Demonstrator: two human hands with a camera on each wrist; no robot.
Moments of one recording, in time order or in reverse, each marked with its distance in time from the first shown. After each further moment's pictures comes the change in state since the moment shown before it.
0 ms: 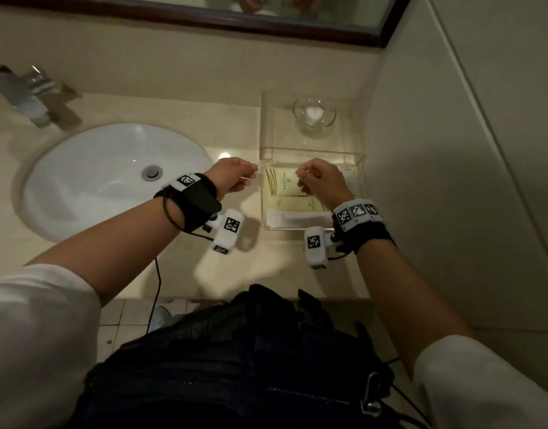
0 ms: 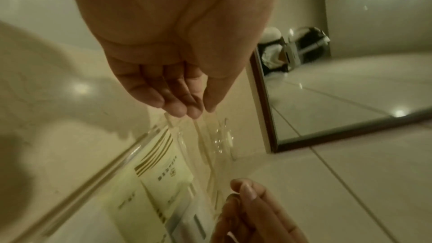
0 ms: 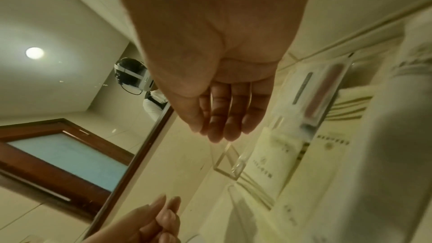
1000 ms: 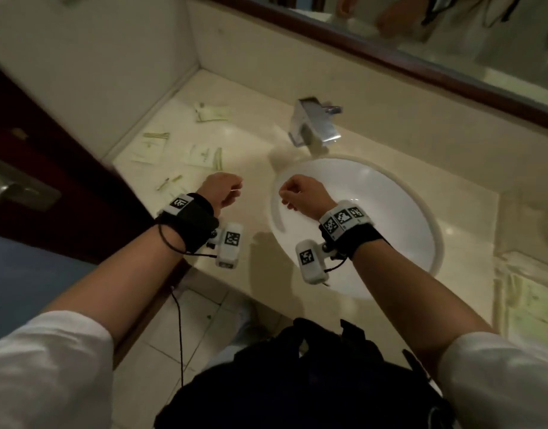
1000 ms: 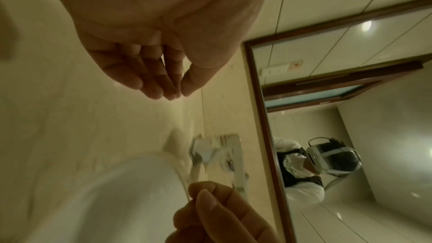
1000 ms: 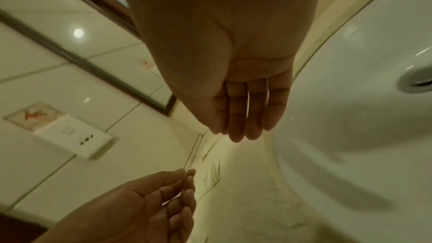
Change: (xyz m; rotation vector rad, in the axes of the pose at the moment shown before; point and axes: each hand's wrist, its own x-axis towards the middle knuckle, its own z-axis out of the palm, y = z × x) left_hand -0.131 -0.127 -0.483 -0.420 0.601 -0.160; right_hand 0.031 -0.249 0.487 -0.353 -0.582 -0.199
